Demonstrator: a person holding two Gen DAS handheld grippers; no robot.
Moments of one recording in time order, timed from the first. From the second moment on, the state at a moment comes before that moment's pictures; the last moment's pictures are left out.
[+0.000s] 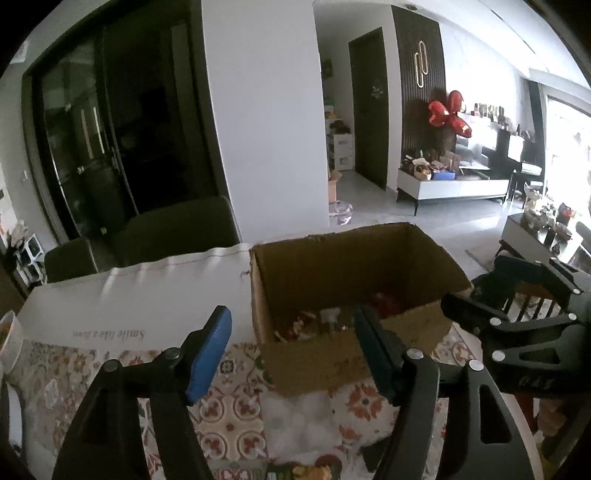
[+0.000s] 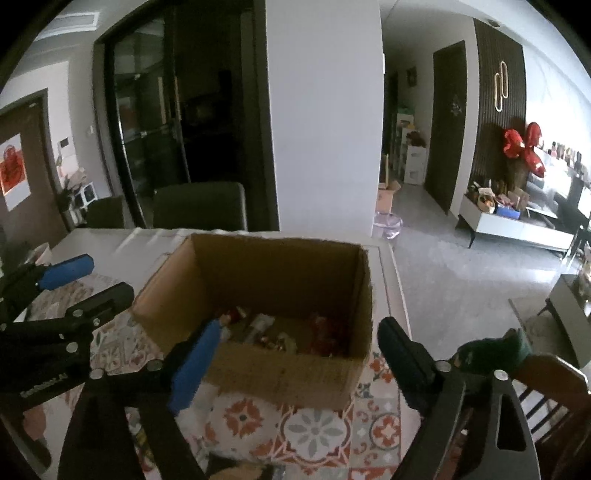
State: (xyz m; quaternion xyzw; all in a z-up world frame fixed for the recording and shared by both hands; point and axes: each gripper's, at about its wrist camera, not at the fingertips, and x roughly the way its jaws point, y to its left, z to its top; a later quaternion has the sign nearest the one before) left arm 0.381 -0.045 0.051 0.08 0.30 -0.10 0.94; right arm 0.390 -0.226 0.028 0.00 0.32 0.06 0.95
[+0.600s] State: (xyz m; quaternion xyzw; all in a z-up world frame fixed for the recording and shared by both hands) left arm 0.322 -0.010 0.017 0.03 0.37 -0.05 0.93; right arm 0.348 -0.196 -0.001 -0.03 0.37 0.11 0.92
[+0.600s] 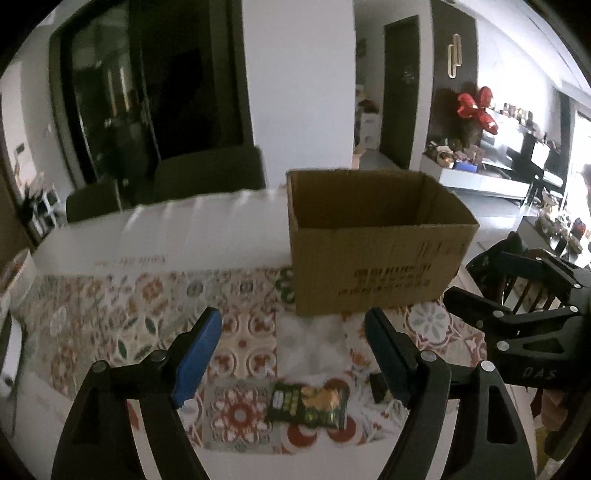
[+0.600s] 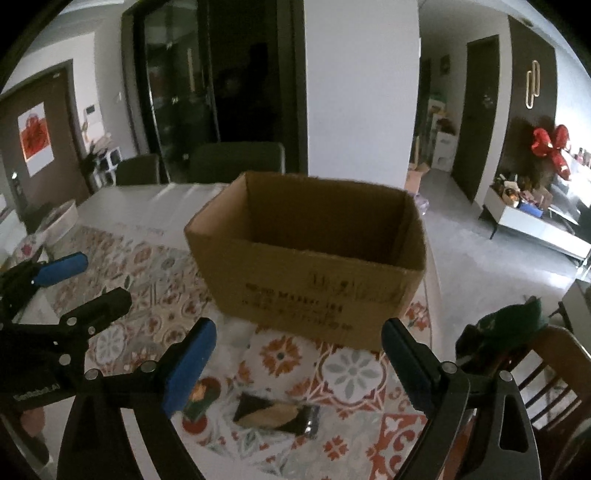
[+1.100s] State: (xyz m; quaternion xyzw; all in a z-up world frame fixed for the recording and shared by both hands) left arm 0.280 0.006 -0.015 -0.01 0.43 -0.01 0.90; right arm 0.307 -0.183 -0.025 -0.03 0.41 0.11 0.90
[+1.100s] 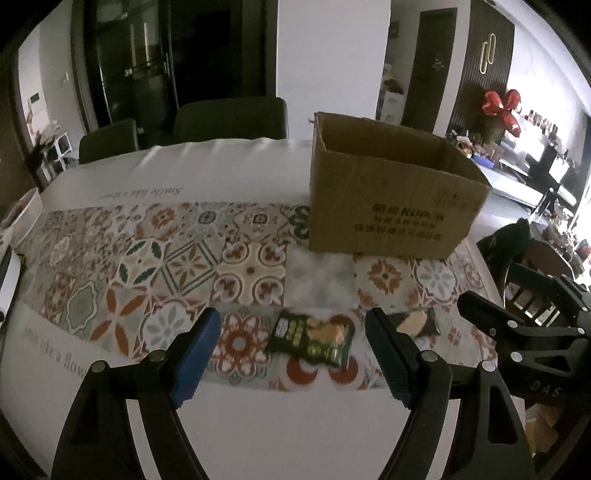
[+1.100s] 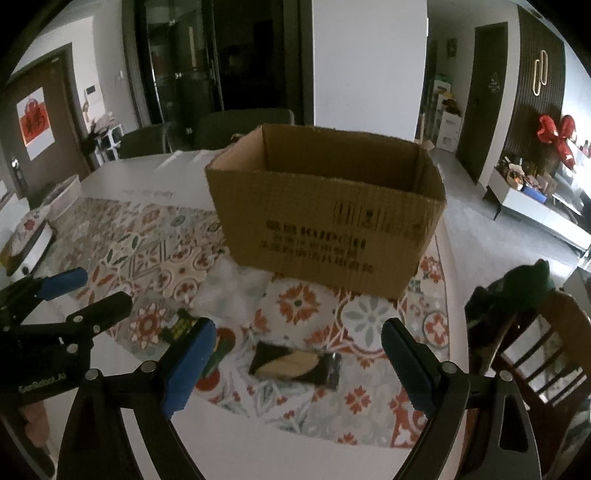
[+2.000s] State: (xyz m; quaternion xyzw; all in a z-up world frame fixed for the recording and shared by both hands) left arm 0.261 0.004 -0.075 0.06 0.39 -0.10 0.91; right arm 0.267 -0.191 -0.075 0.04 0.37 0.05 0.93
